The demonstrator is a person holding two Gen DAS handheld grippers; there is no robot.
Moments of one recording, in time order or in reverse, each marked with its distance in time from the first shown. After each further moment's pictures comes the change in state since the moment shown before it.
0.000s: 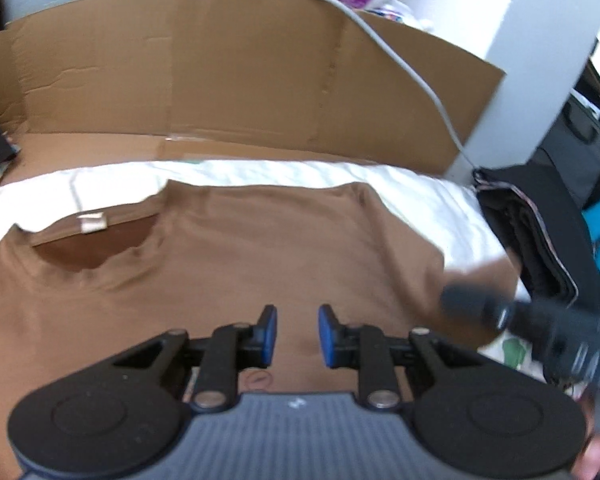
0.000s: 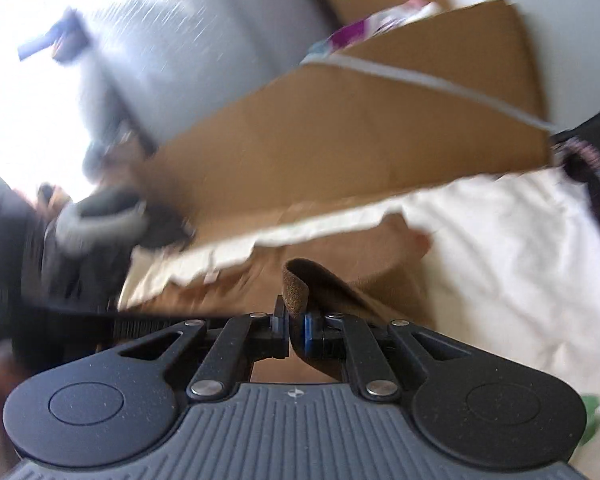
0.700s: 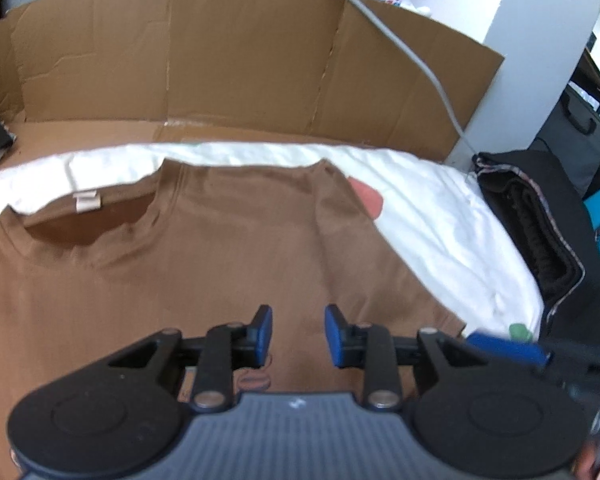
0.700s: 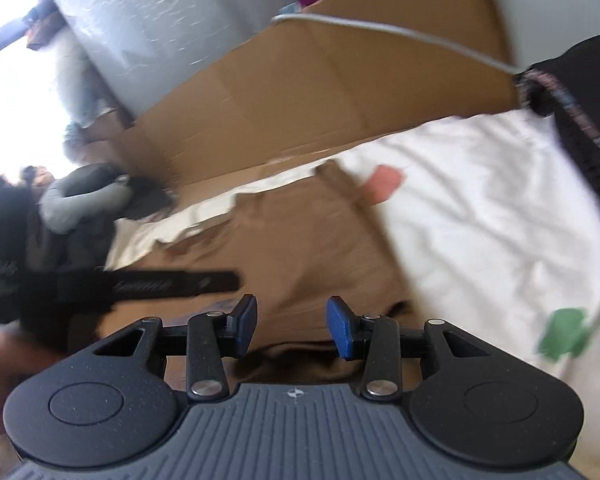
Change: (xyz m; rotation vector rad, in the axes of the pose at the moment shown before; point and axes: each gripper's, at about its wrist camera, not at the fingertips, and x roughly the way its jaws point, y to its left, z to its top) left arm 0.012 0.002 -0.021 0.006 0.013 -0.008; right arm -0.026 -0.015 -0.028 0.089 0.068 -0.101
